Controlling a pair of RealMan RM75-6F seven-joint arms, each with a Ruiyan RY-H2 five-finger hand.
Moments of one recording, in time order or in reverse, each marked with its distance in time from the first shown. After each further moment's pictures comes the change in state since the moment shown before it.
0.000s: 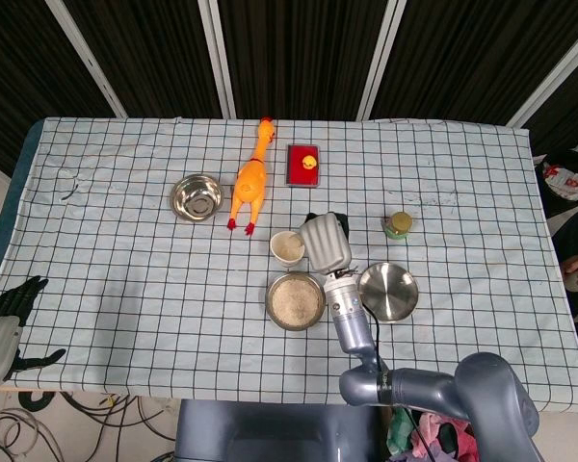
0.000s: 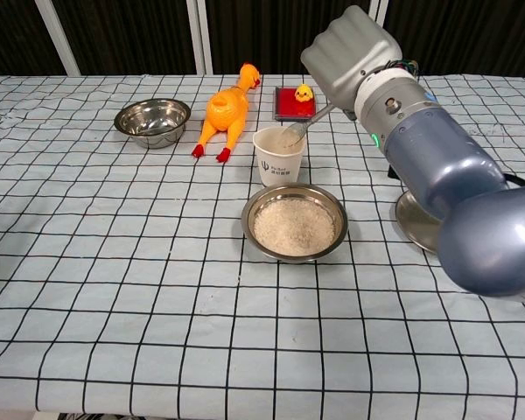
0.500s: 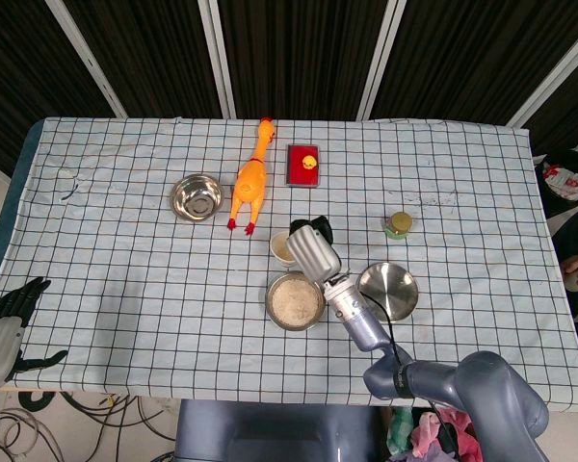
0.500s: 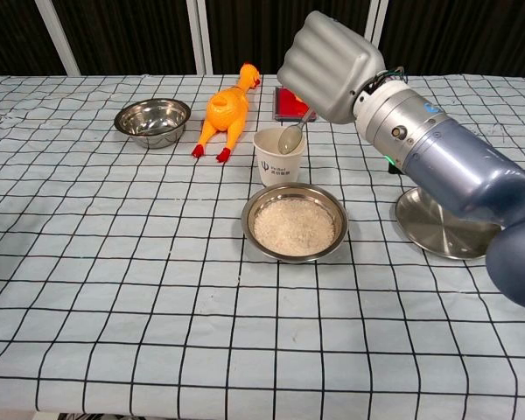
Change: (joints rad) left arm -0.002 0.001 0.004 -0.005 0.003 -0.005 -0.004; right arm -0.004 0.034 -0.146 0.135 -0.269 -0.047 0.017
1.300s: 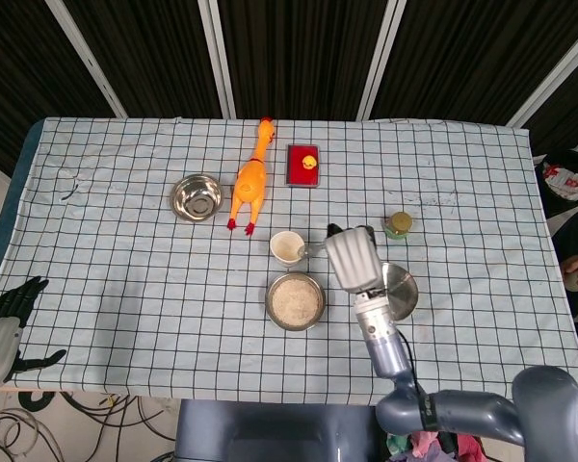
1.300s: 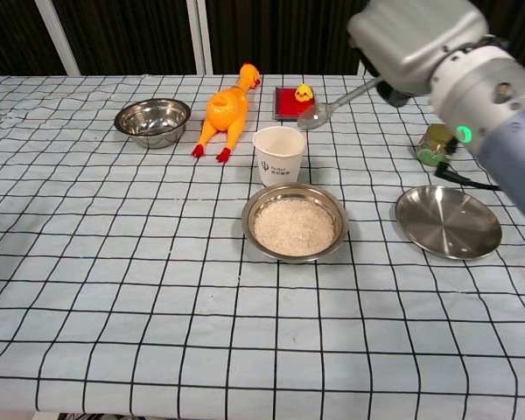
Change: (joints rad) left arm 0.007 -0.008 0.000 0.006 0.008 0.021 0.011; right arm -0.226 0.161 0.123 -0.492 0.092 0.177 0.056
